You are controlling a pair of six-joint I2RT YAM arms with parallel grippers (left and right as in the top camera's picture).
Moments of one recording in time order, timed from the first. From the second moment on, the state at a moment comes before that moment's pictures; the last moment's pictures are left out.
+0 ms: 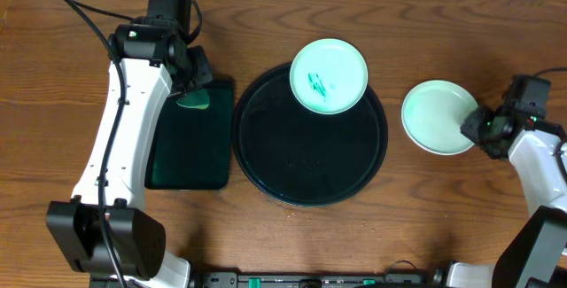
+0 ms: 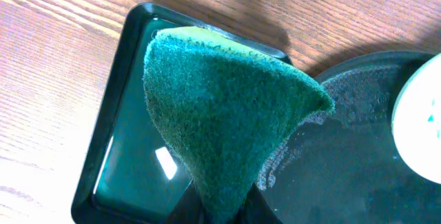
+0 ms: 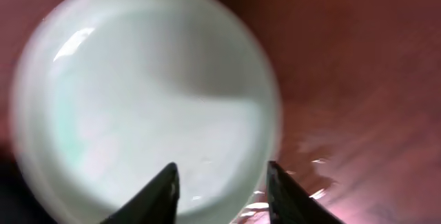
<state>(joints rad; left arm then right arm) -0.09 1.71 1.65 -1.19 -0.09 -0.41 -0.30 1.55 0.97 -0.58 -0.06 0.39</state>
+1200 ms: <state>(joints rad) -0.09 1.71 1.63 -1.19 -0.09 -0.41 0.12 2.35 1.90 -0.82 -0.50 -0.25</state>
